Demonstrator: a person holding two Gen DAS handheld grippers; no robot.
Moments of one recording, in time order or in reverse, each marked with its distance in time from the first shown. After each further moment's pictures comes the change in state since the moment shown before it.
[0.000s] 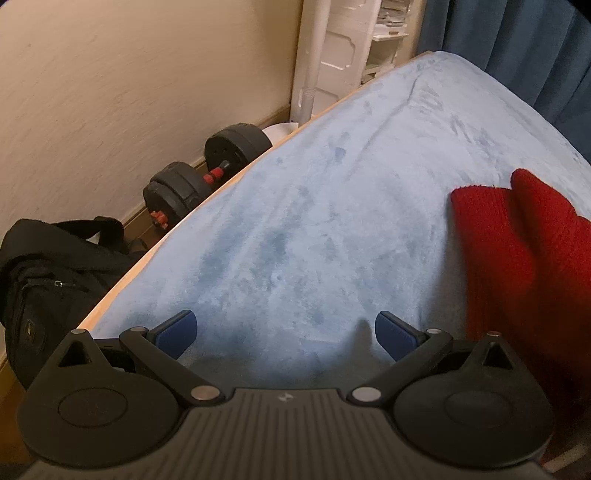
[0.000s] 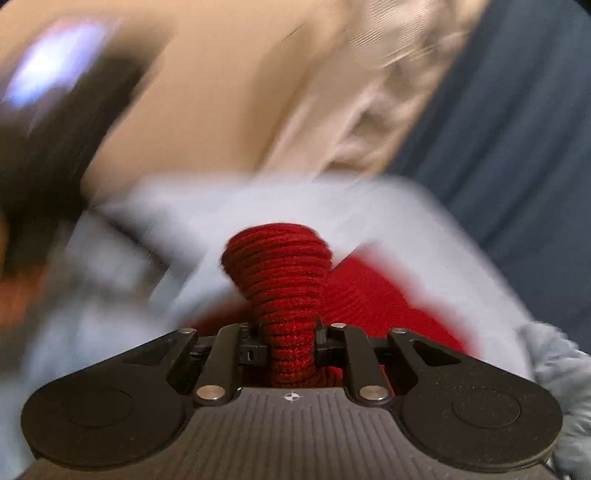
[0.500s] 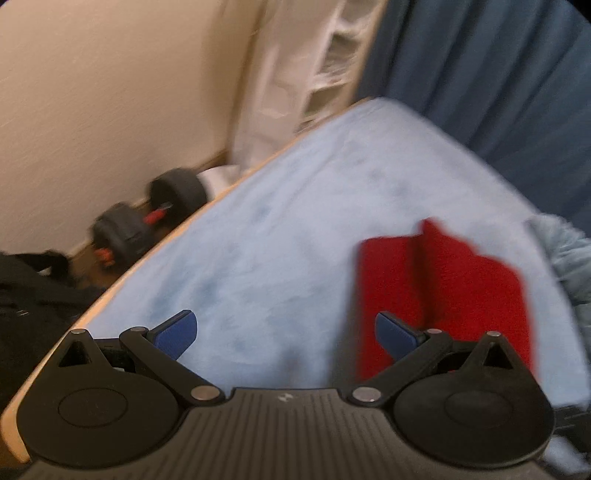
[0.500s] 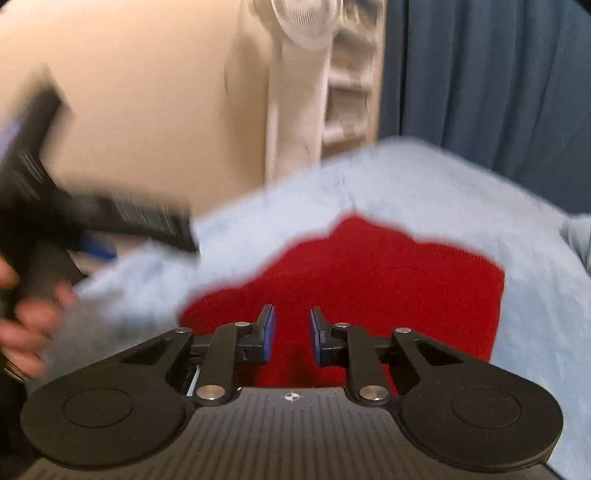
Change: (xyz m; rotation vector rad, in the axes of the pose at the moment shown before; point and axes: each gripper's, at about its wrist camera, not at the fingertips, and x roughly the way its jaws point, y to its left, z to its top) left arm -0.071 -0.007 0.006 0.007 -0.155 -0.271; right arm -0.068 -0.075 -0.038 0.425 -0.031 0.156
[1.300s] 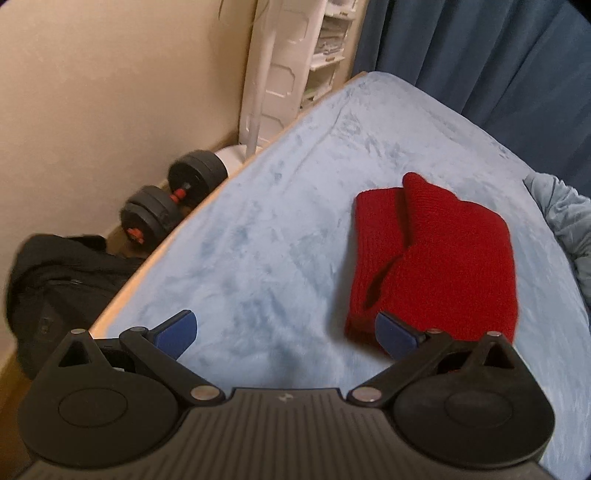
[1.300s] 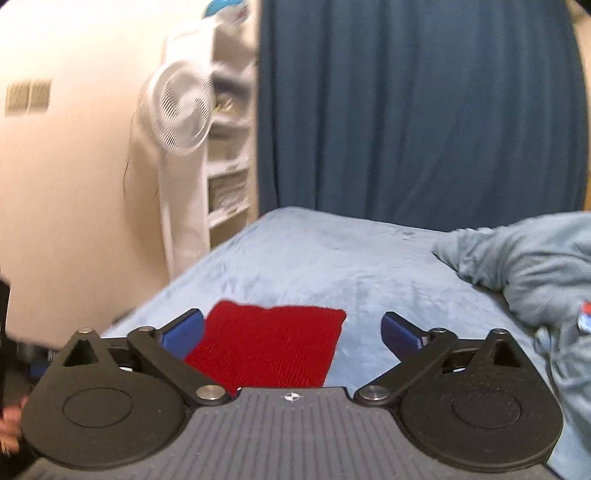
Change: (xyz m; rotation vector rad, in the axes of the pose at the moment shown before) left arm -0.091 -0.002 -0.032 0.085 0.096 0.106; right arm -0.235 -0.036 -0.001 0.232 -0.297 -0.316
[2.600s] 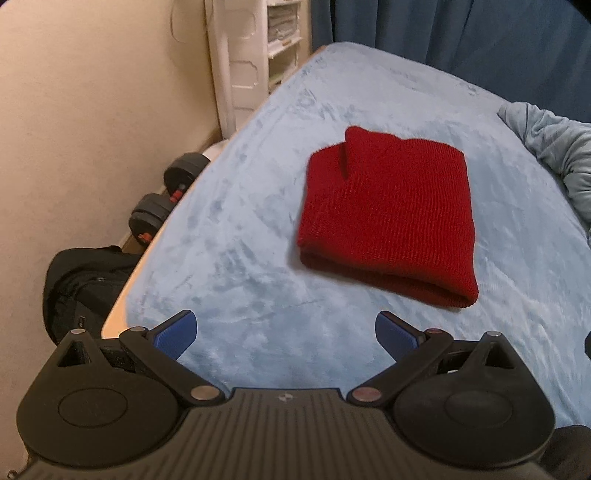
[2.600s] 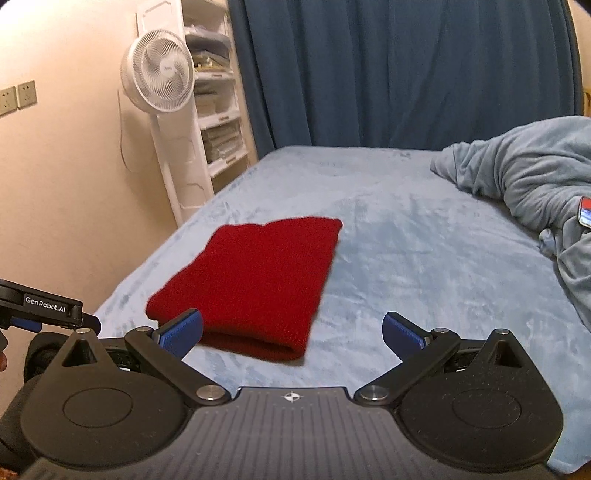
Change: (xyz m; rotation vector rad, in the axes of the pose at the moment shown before) left arm -0.062 -0.070 -0.047 0.201 0.074 0.048; right arm -0.005 -0.041 -0.069 0.118 0.202 0.059
